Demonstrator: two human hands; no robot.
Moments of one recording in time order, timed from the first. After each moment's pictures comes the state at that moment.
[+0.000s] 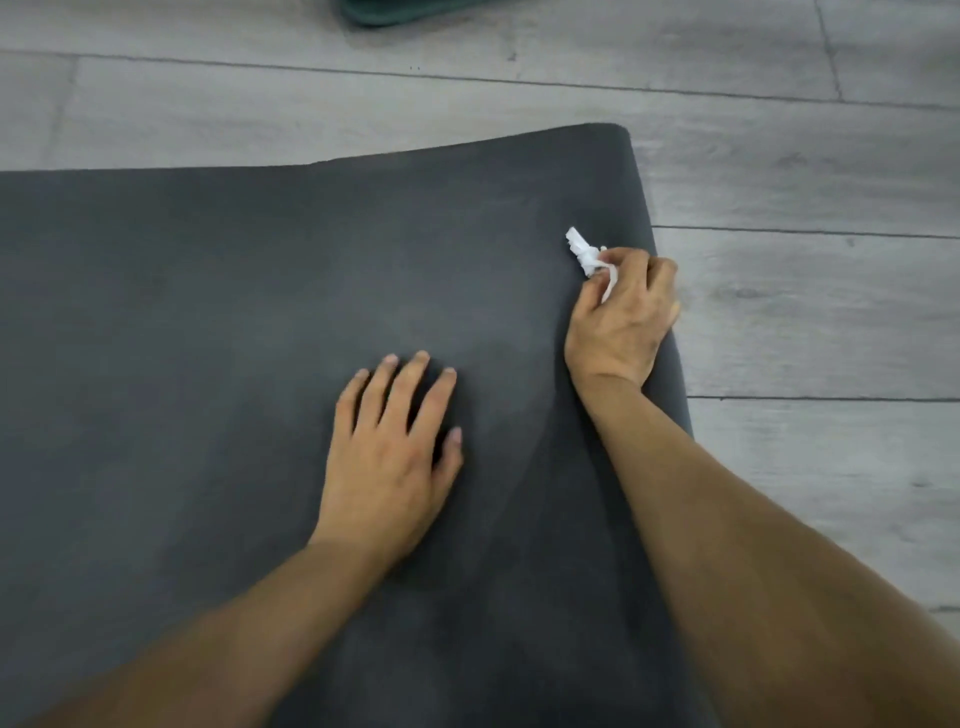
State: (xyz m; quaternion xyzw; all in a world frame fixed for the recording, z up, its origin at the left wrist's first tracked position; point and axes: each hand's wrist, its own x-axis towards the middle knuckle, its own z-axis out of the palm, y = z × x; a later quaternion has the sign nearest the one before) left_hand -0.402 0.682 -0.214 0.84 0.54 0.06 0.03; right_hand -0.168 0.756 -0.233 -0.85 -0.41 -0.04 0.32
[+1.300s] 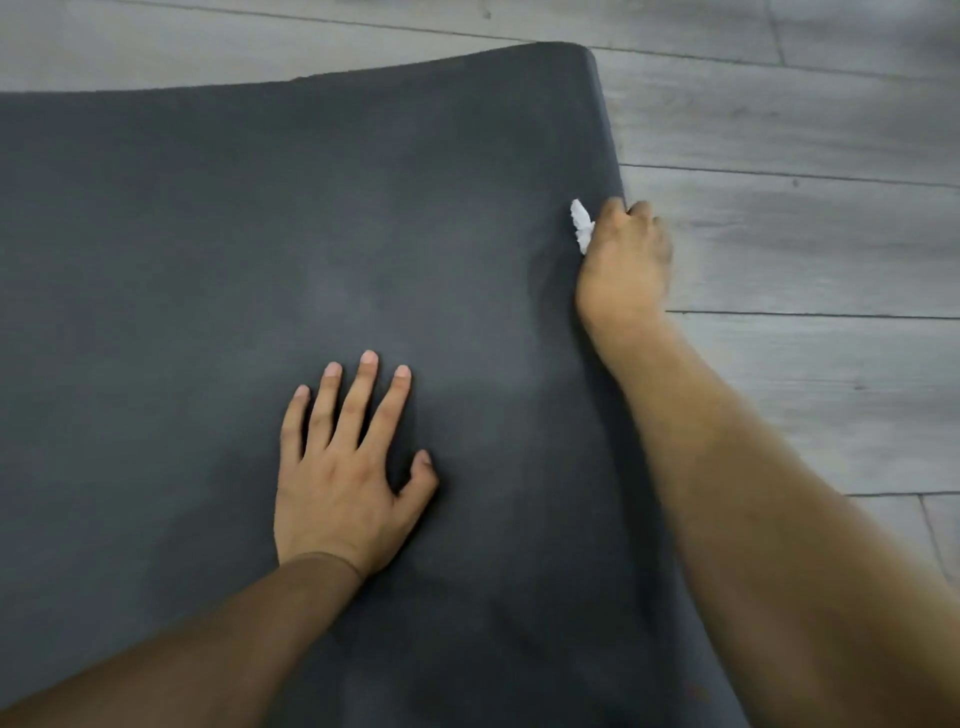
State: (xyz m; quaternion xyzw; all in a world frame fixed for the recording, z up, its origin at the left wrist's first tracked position) left_hand -0.433 0.580 -0.225 0.81 0.58 0.02 0.03; right_hand -0.149 0.701 -0.180 -0.88 -0.47 -0.01 0.03
